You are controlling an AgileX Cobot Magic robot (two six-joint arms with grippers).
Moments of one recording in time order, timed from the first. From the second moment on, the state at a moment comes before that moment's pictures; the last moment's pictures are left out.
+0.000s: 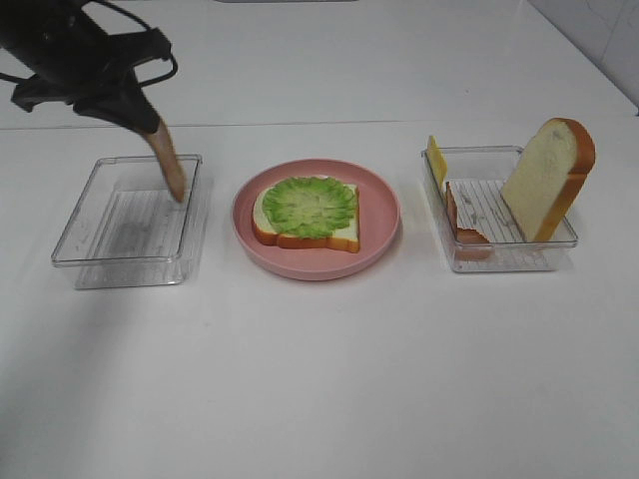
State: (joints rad) left arm -0.15 1.94 -1.55 -0.56 0.86 0.14; right arm -0.02 -0.01 -0.51 0.10 1.07 -0.15
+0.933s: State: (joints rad) left arm -0.35 2.28 -1.62 -1.52 0.81 0.68; right arm -0.02 -0.01 -0.51 0.10 1.07 -0.15
